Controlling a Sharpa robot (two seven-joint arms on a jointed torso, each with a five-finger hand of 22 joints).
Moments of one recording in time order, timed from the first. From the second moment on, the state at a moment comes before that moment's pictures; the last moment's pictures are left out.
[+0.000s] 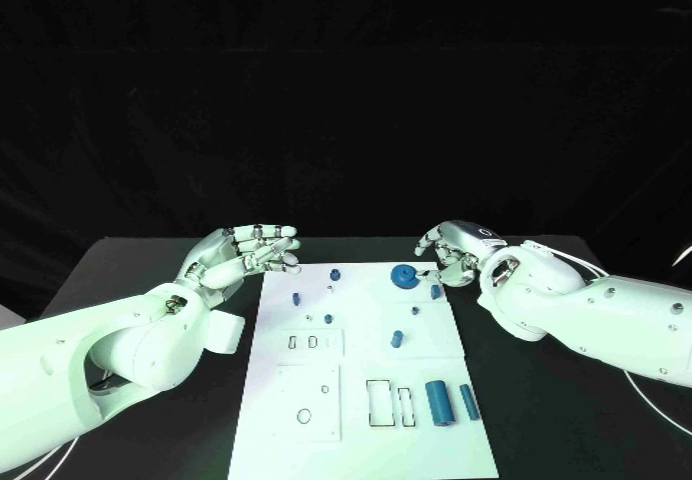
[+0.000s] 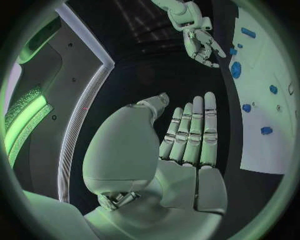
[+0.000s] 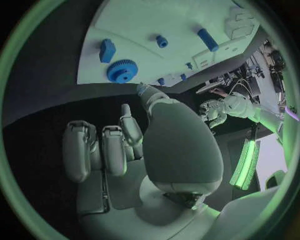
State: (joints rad) left arm 1.21 -1.02 0.00 1.74 -0.07 -0.33 0.46; left_hand 1.42 -0.18 0.48 0.17 0.07 0.80 0.21 0.26 0.20 1.02 0.18 0.11 0.10 0.94 0.12 0.46 0.49 0.18 0.91 0.21 0.53 0.29; right arm 1.36 -0.80 -0.15 1.43 -1.41 -0.46 -0.21; right_hand 1.40 -0.24 0.29 0.23 0.18 0.90 0.15 0.19 0.39 1.35 0.07 1.34 1.25 1.47 -0.02 1.50 1.31 0.05 1.46 0.09 1.43 1.31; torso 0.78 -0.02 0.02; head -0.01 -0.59
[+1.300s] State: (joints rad) left arm 1.21 -1.02 0.00 1.71 -0.06 -0.34 0.46; left_hand 1.48 -0.15 0.33 0.23 0.06 0.56 0.17 0.18 0.13 0.71 0.24 0.06 0.06 0.69 0.22 0.15 0.26 0.13 0.62 0.29 0.19 0.08; right arm 1.34 -0.66 -0.15 1.26 -1.31 -0.35 -0.23; right_hand 1.42 -0.23 0.25 0.26 0.19 0.87 0.16 0.19 0.39 1.40 0.08 1.42 1.31 1.46 0.00 1.53 1.31 0.04 1.47 0.10 1.47 1.31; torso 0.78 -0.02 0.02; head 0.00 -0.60
